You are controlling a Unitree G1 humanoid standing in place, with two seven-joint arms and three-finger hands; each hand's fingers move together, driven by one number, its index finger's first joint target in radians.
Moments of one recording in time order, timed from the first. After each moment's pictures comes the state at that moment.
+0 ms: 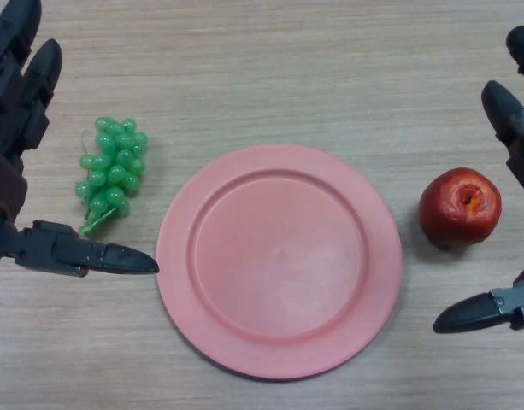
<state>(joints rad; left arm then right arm) -0.04 0.29 0.24 -0.62 -0.24 0.23 -0.17 0.04 -0.23 -0.19 -0.84 0.28 0.43 0.22</state>
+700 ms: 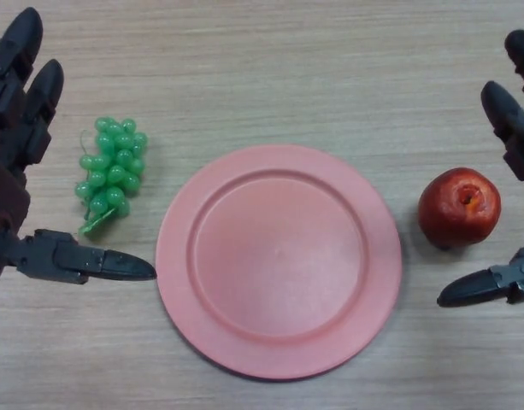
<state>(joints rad) -0.02 0.28 0.25 -0.58 -0.25 0.22 -0.18 -0.05 -0.28 -0.19 -0.45 0.23 0.15 0.27</state>
